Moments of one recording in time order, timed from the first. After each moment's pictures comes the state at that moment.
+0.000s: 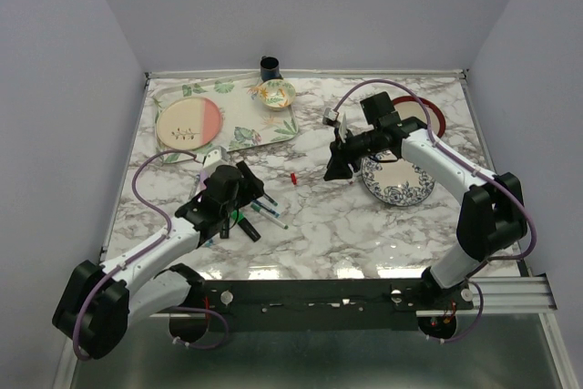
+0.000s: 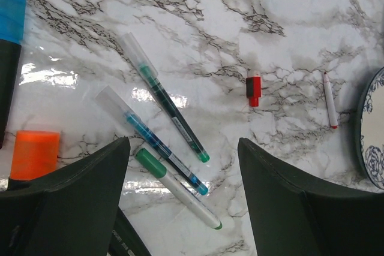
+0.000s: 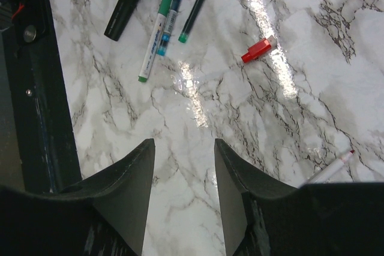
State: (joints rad) left arm -0.56 1.03 0.48 -0.08 -0.29 -0.88; right arm 0.43 1.63 1.27 -0.62 -0.84 -0.47
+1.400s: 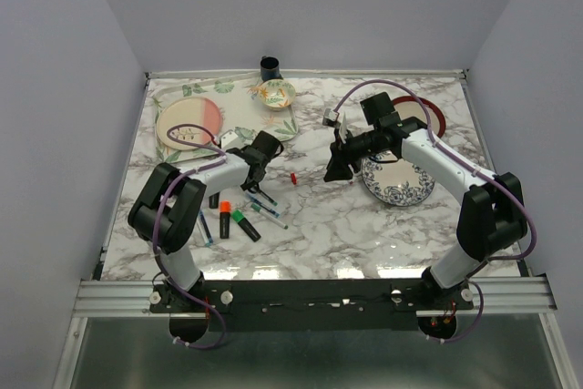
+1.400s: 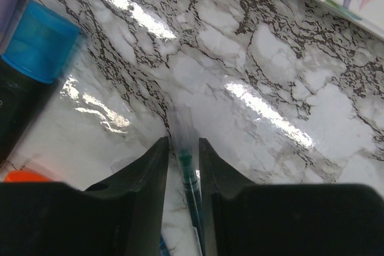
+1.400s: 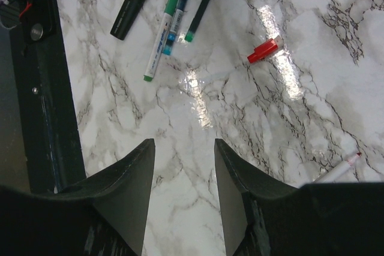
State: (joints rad) left arm -0.54 1.73 1.00 -0.47 -0.56 -1.16; right arm 0.43 1.63 1.27 -0.63 -0.86 -0.47
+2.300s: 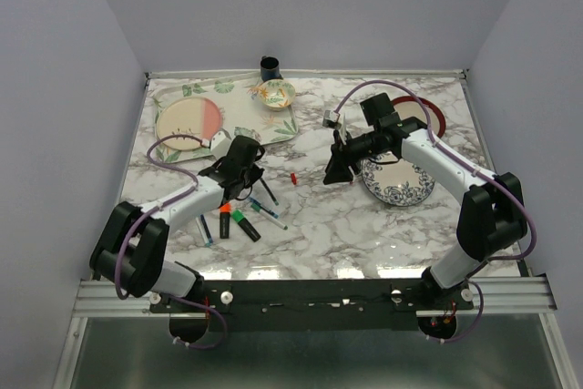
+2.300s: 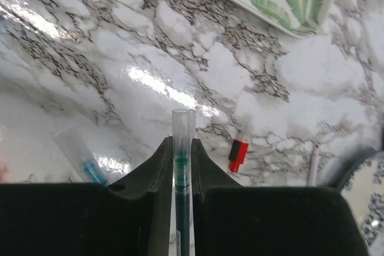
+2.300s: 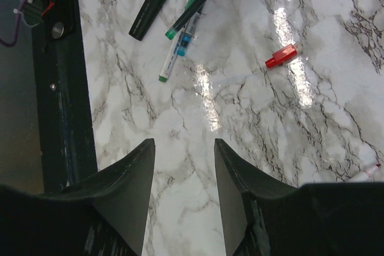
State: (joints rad) left arm -0.51 1.41 0.77 -0.17 -0.32 -1.11; right arm 0.43 1.63 1.27 -0.66 -0.92 -0.49
